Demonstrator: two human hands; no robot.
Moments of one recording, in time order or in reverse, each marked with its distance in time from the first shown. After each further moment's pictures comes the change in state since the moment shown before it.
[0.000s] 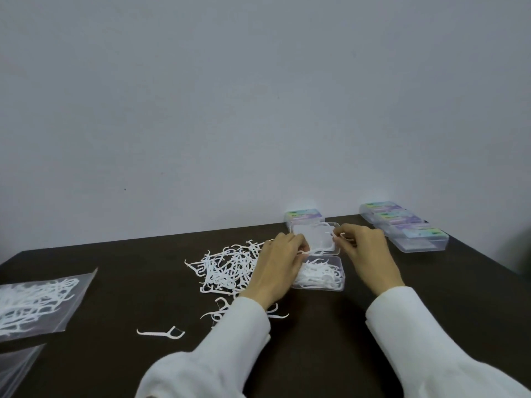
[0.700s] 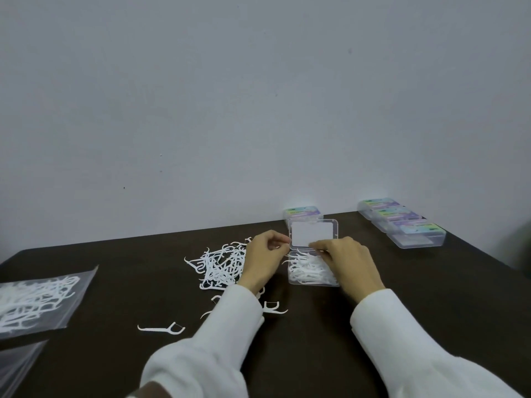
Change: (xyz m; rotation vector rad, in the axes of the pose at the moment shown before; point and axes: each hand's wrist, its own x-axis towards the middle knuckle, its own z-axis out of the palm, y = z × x) left_hand 0.004 -0.018 0.004 -0.668 0.090 -0.506; right_hand -0.016 -0.025 0.006 -0.365 -0.211 -0.157
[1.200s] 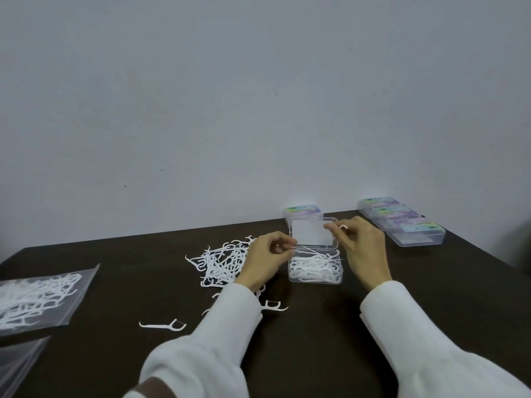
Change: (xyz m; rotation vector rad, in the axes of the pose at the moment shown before) left_hand -0.003 -0.005 -0.004 0.017 -0.141 0.089; right_hand 0.009 0.016 0.004 0.592 0.394 0.193
